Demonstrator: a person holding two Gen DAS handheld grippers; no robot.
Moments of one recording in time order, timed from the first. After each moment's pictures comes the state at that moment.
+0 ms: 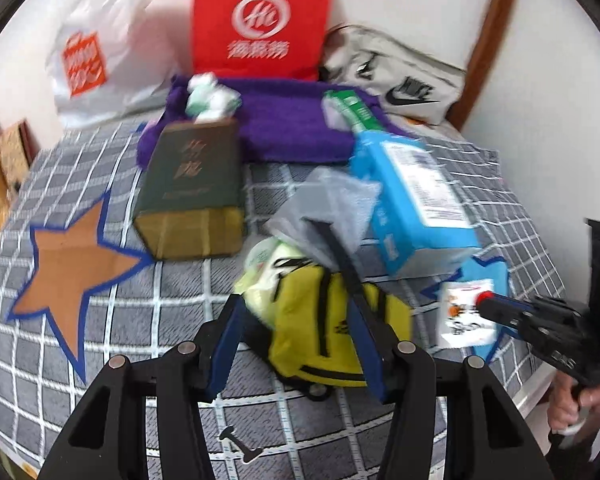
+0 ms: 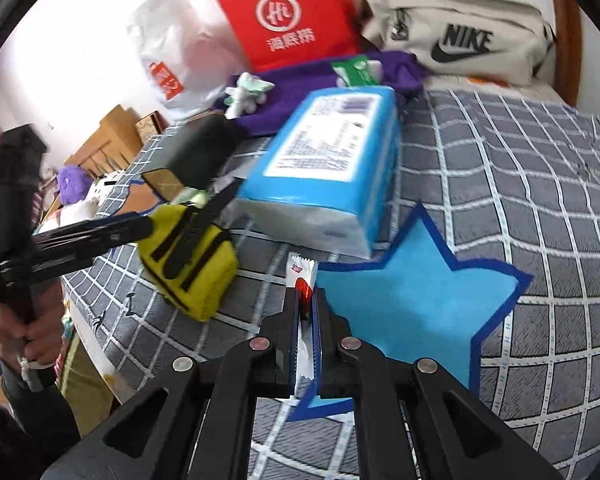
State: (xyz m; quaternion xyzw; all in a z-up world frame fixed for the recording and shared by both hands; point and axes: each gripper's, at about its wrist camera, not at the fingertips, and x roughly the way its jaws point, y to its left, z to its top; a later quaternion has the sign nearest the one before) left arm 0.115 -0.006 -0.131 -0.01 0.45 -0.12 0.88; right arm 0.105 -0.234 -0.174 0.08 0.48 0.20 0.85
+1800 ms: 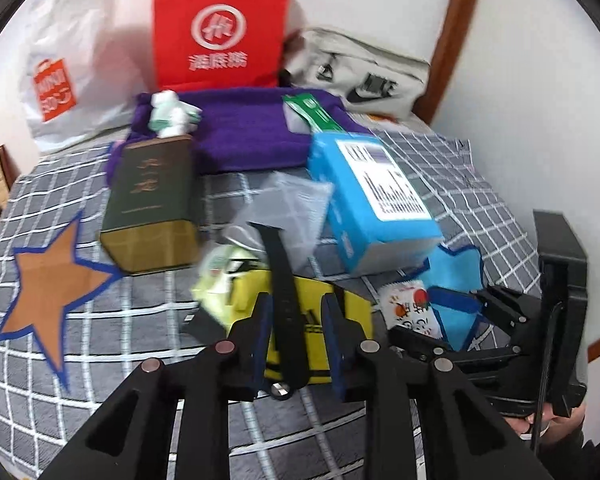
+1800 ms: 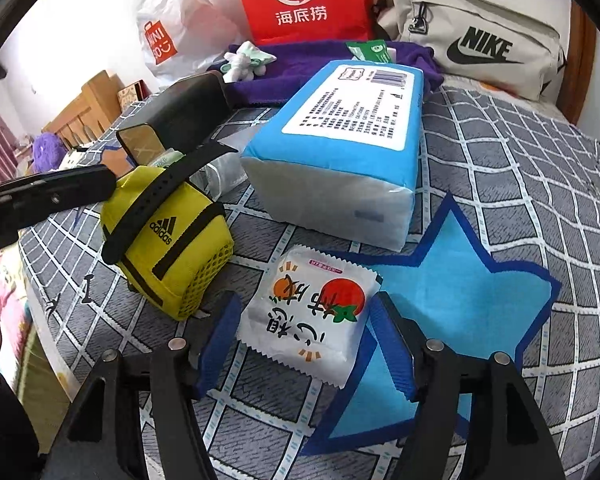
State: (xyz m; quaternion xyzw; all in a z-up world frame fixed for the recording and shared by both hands) left arm 0.111 -0.032 -0.132 0.00 0.45 -0.16 0.88; right arm 0.105 -0.189 -0.196 0.00 0.48 0.17 0.86
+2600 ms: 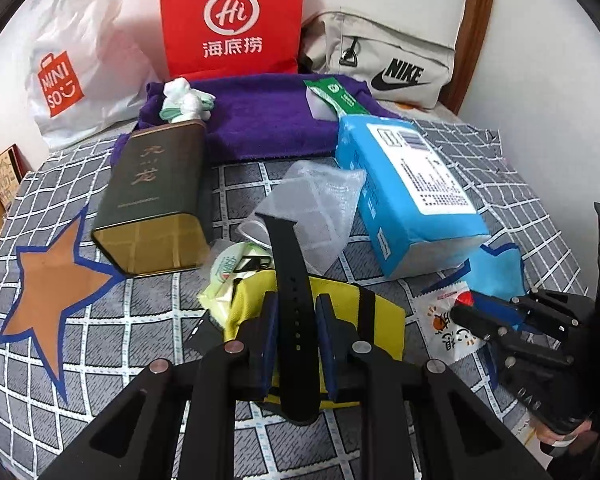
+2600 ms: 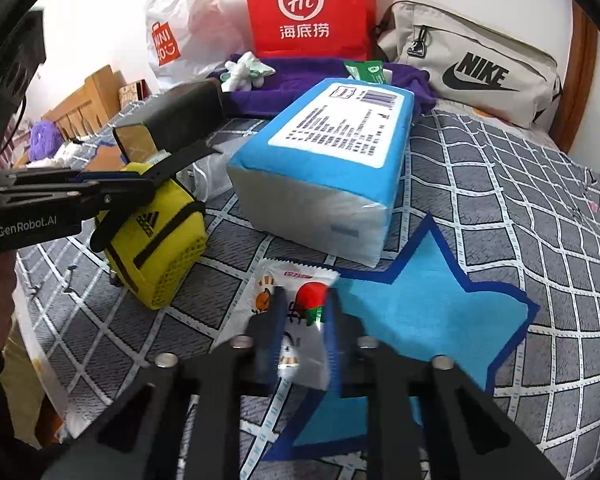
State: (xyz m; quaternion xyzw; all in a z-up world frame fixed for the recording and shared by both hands) left arm 0.123 -0.031 -0.151 0.02 0.45 -0.11 0.89; right arm 0.100 -0.200 -0.190 -0.02 0.45 0.17 0.88
